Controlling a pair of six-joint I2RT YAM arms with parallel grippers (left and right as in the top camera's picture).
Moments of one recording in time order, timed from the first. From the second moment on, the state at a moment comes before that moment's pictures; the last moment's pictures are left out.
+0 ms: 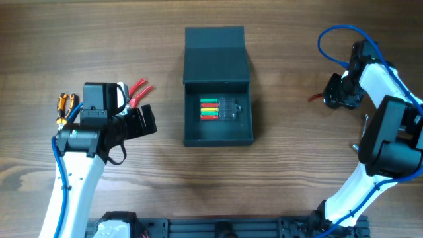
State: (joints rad) left arm -0.05 1.15 0.96 -0.93 0.08 -0.30; right arm -0.26 2.04 1.35 -0.74 0.03 0.24
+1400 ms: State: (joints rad) left arm -0.05 1.15 0.96 -0.93 0.08 -0.30; right arm 0.61 1.55 1.34 -0.87 -0.20 -0.57
